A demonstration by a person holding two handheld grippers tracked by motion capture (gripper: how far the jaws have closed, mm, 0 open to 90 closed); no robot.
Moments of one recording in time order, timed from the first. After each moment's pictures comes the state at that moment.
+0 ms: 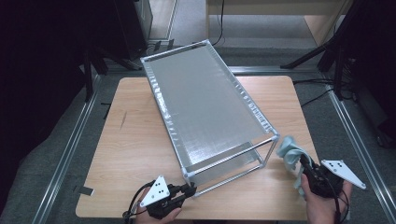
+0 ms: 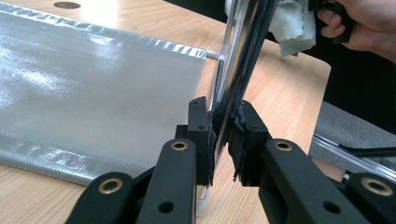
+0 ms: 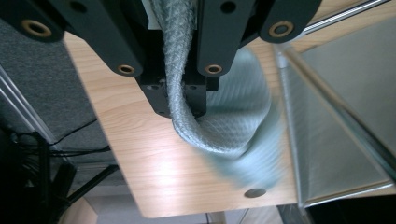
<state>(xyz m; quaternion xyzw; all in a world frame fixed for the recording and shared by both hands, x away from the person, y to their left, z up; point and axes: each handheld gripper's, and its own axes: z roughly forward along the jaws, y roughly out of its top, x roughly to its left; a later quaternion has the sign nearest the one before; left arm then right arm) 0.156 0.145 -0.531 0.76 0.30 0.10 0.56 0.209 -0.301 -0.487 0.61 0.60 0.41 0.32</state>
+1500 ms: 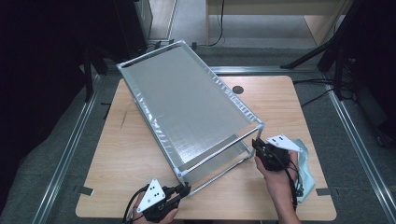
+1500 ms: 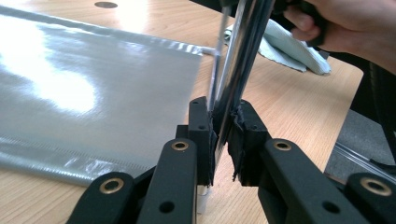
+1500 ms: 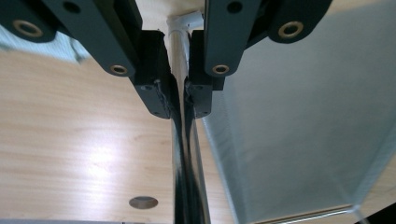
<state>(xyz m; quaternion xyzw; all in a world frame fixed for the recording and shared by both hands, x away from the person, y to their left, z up) 0.143 0.150 -0.532 0.74 0.35 0.14 0.55 0.278 -0.193 -0.494 0.51 0.70 0.43 0.25</state>
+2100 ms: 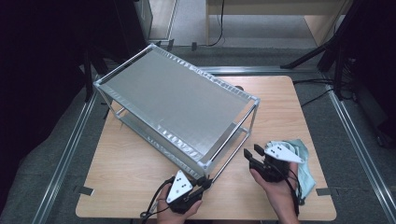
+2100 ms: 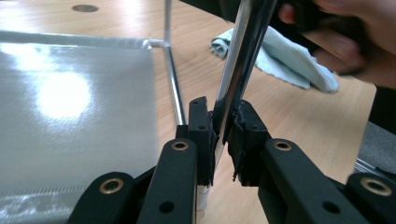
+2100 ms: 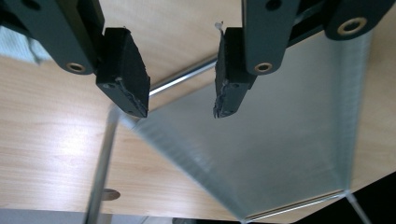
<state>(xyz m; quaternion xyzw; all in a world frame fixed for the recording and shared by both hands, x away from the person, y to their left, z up) 0.173 0.080 -0.529 0.75 0.35 0.14 0.54 0.238 -0.193 -0.491 0.46 0.72 0.46 0.22</state>
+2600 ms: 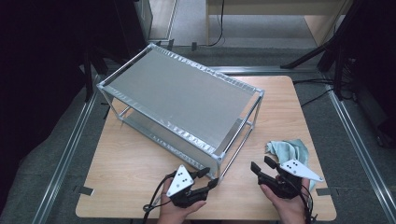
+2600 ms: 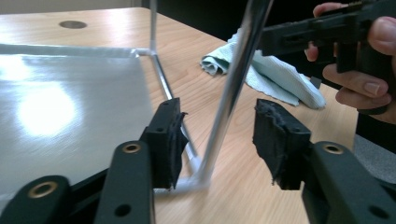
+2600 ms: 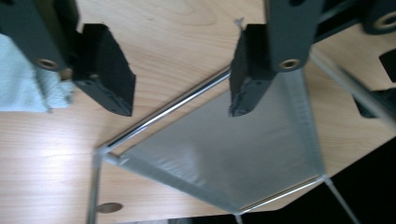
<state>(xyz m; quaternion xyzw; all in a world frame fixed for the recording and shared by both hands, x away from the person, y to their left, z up) 0.178 0.101 -0.527 0.73 0.34 0.13 0.58 0.208 -0.218 -0.500 0.48 0.69 0.50 0.18</state>
